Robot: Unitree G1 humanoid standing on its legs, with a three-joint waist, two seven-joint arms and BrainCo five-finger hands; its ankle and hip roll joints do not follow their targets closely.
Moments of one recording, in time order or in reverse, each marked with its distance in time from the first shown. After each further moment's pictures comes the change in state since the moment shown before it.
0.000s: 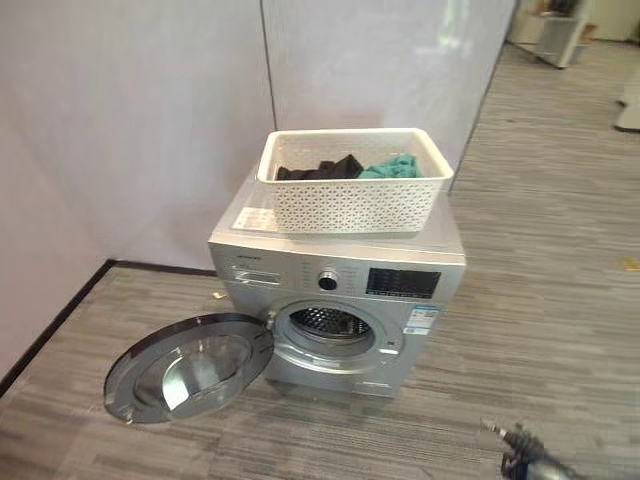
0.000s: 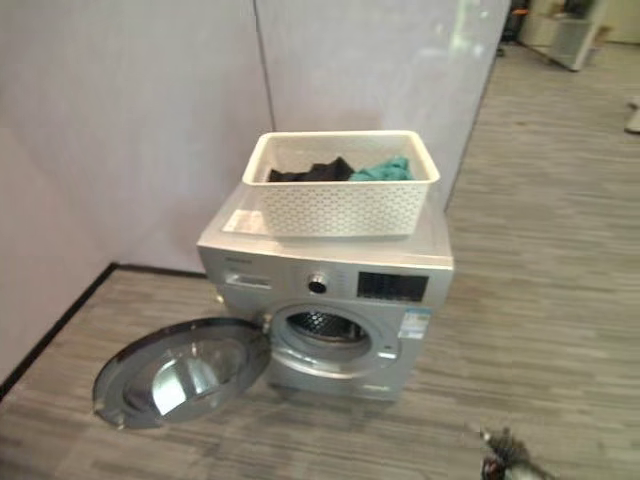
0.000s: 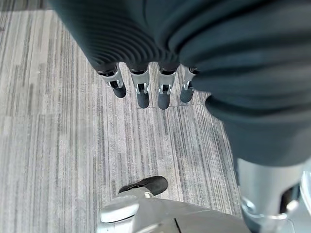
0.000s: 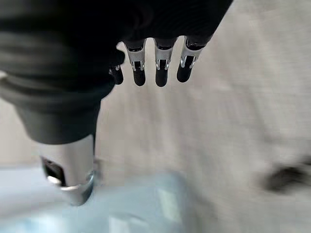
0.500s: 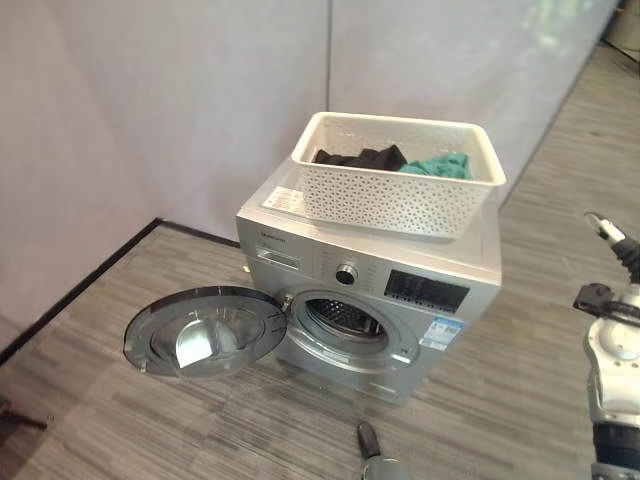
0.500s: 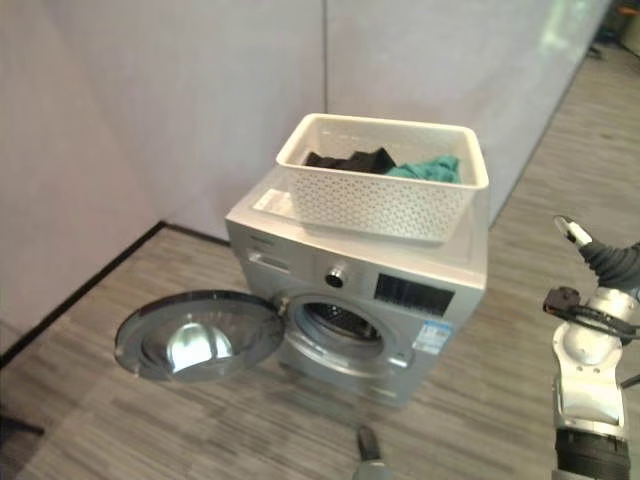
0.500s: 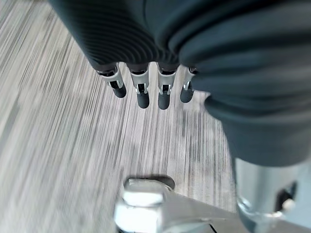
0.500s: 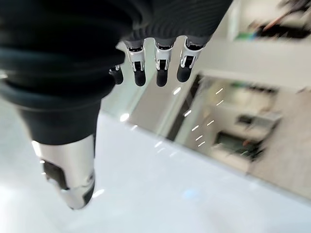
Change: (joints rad) left arm -0.027 -0.011 0.039 -0.010 0.039 0.004 0.051; right arm -0.134 -0.232 -0.185 -0.972 -0.423 -0.057 -0.374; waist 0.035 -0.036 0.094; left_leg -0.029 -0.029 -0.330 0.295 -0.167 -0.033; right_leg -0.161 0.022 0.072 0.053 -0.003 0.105
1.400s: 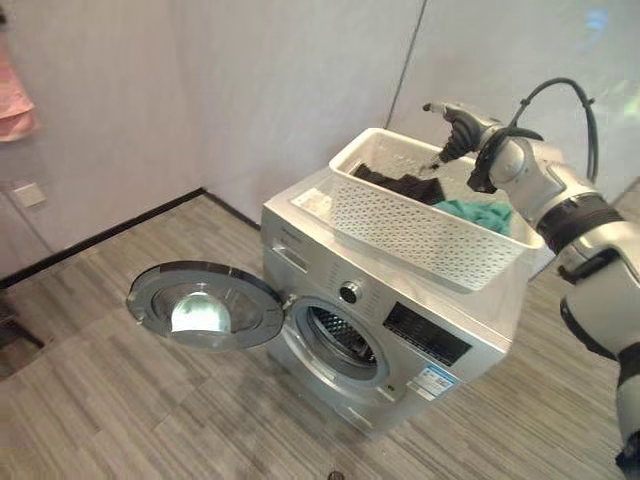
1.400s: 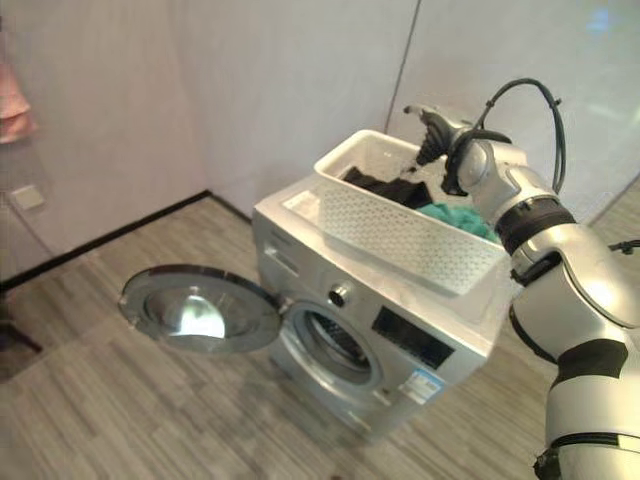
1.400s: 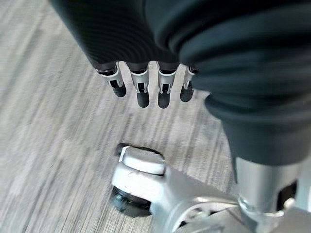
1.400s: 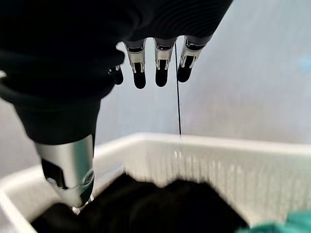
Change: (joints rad) left arm 0.050 0.080 -0.163 -0.044 -0.106 -0.002 -0.056; right arm -1.222 -0.048 1.338 1.065 -0.052 0.103 0.585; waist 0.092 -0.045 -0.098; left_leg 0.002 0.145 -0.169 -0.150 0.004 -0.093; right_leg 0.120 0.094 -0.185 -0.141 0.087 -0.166
